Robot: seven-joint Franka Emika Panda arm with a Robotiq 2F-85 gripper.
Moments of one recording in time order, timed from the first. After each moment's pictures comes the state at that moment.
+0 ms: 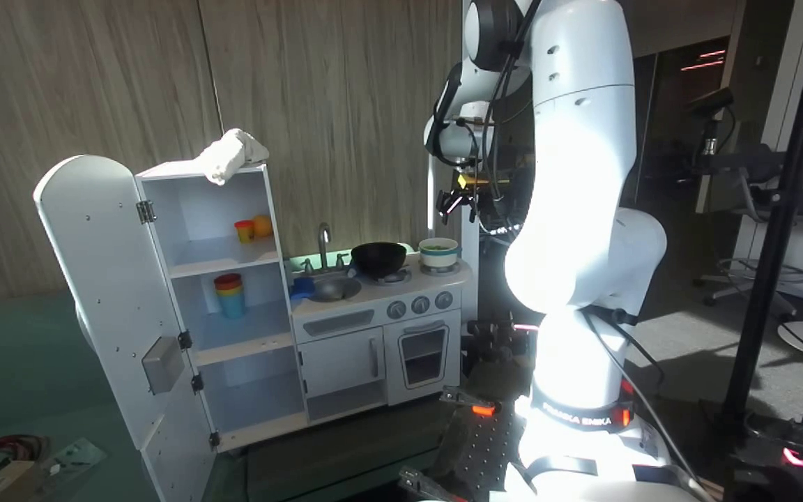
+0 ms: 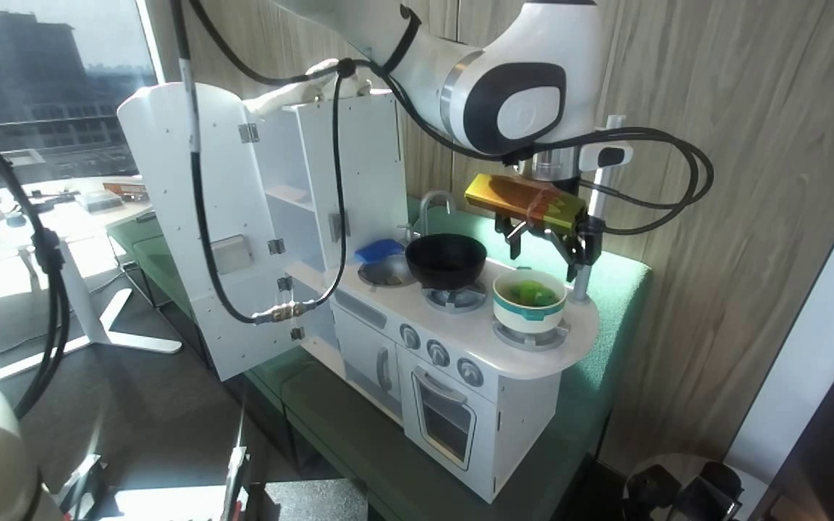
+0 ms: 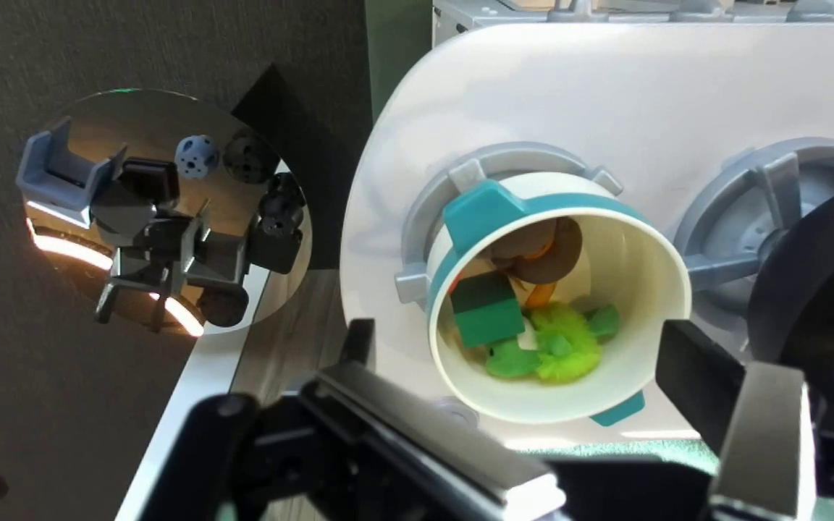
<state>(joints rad) -0.53 0.16 -0.51 -2.02 0.23 2.39 -0.41</state>
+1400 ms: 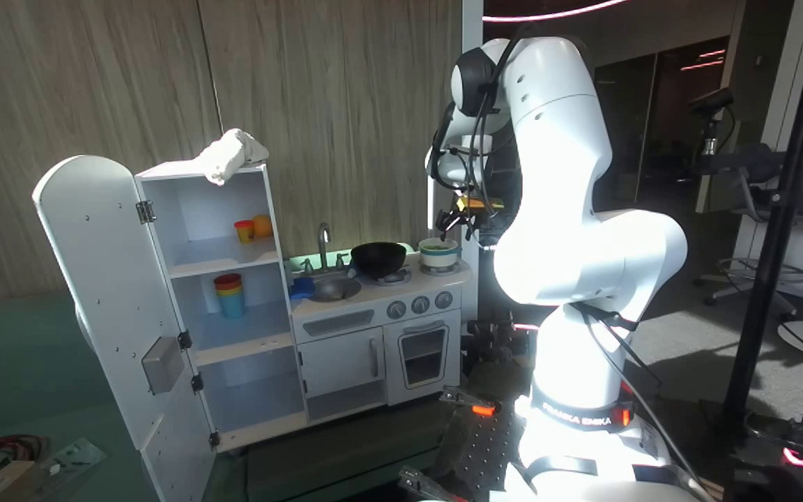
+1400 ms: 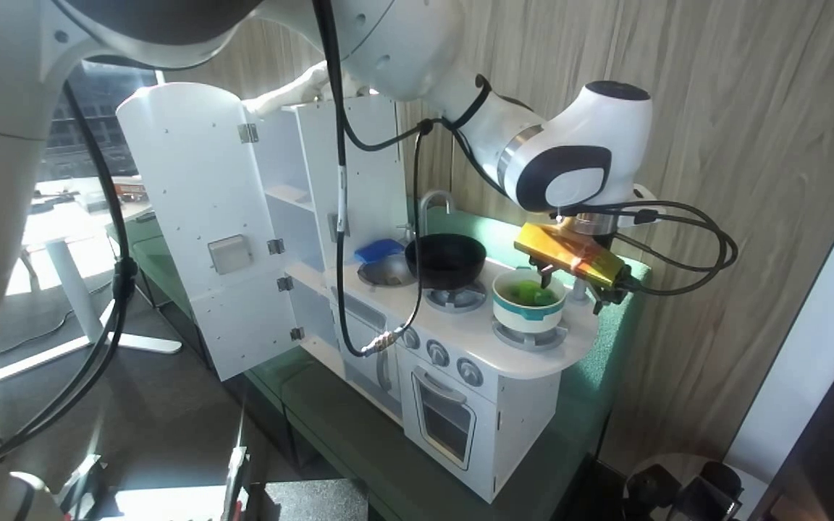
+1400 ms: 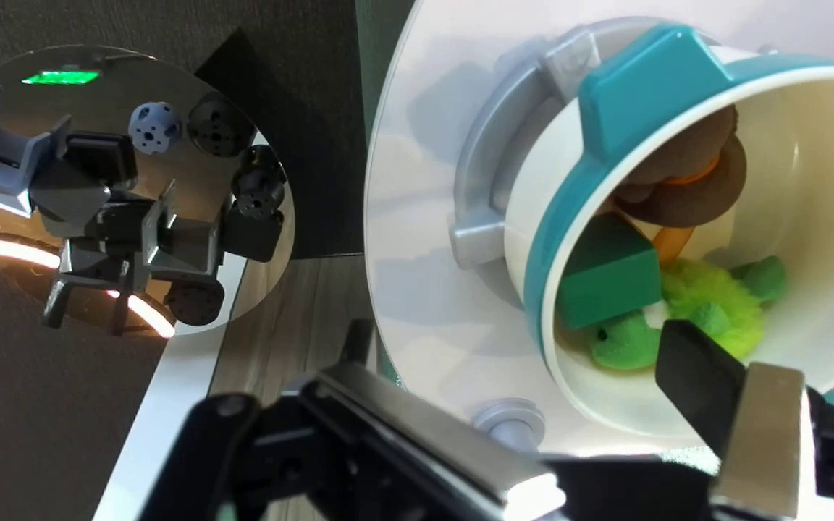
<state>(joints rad) -0.83 0.46 -0.24 -1.76 0.39 2.42 -0.51</state>
